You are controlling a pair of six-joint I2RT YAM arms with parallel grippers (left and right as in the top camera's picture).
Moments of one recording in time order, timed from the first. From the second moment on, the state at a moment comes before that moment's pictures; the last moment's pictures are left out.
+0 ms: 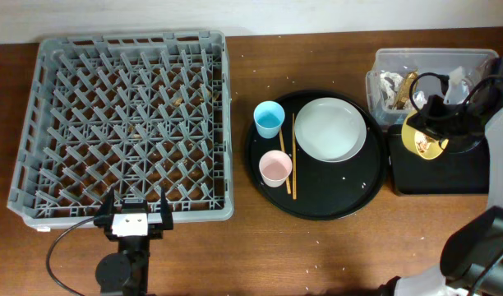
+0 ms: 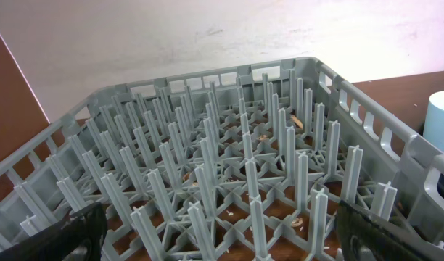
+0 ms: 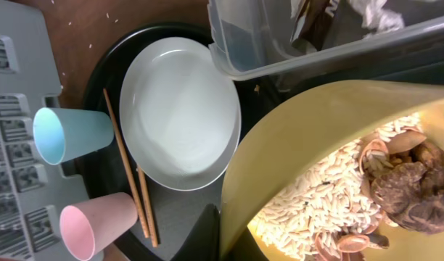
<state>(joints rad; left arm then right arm) 0.03 0.01 0.02 -0.08 -0.02 0.14 -0.42 1.74 1.53 -1.10 -0.53 -0.01</state>
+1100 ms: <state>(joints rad) 0.03 0.01 0.01 -0.08 -0.02 0.14 -0.60 1.80 1.43 -1.12 -1.00 -0.29</state>
